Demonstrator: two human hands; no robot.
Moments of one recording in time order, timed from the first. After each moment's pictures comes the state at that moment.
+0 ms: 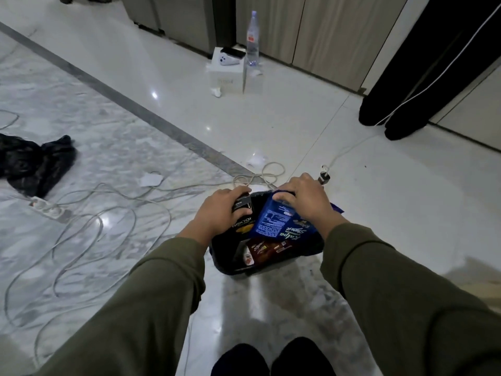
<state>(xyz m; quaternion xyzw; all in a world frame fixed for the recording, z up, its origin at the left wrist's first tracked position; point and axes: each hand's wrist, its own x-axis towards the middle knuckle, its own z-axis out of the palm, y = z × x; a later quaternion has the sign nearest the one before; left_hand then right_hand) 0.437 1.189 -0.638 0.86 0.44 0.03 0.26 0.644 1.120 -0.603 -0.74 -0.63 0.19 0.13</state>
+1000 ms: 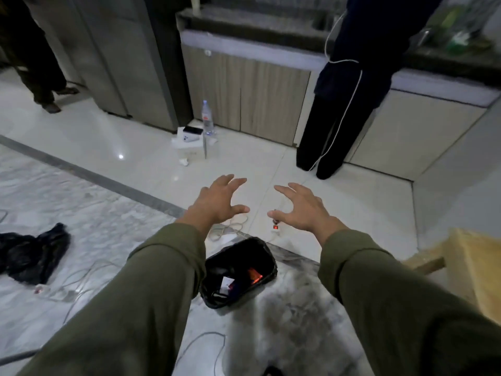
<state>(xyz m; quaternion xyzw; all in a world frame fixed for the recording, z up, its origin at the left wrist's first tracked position) 0.505 1.160 -0.253 0.92 0.36 -0.03 0.17 0.678 1.024 -0.259 -0.83 -0.51 0.20 0.12</state>
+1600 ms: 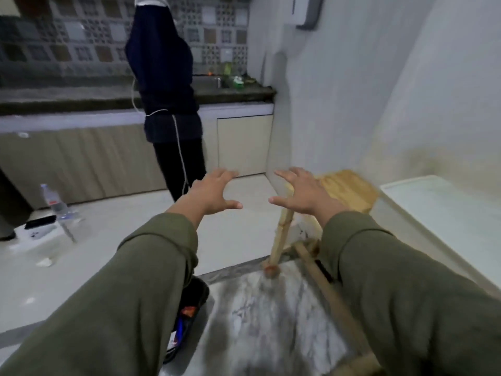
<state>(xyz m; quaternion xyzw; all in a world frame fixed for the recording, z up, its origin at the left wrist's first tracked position) 0.564 1.001 -0.117 0.99 0.02 0.00 0.14 0.620 0.773 -0.105 -0.96 -0.24 0.01 0.15</state>
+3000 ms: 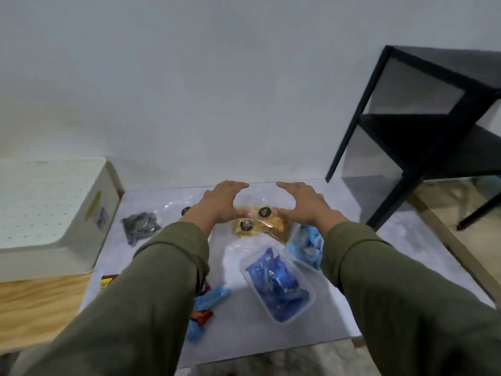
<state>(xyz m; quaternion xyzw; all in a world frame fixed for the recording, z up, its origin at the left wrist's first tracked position) 0.381 0.178 -0.204 0.75 -0.63 -0.18 0.10 0.172 0.094 -0.187 -0.87 0.44 -0.01 0.20</state>
